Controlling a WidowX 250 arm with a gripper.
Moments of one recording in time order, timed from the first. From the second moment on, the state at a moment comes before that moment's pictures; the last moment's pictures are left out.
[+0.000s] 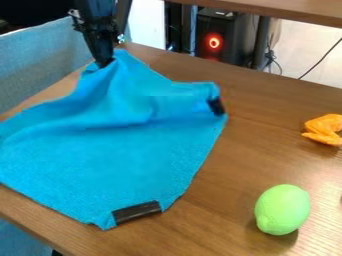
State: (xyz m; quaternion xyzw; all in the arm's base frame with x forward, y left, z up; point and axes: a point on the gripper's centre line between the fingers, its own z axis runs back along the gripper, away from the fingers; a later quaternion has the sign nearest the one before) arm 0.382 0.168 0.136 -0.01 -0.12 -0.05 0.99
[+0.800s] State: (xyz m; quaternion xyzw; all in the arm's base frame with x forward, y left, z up) arm 0.413 0.198 0.124 0.07 -0.12 -0.07 0.99
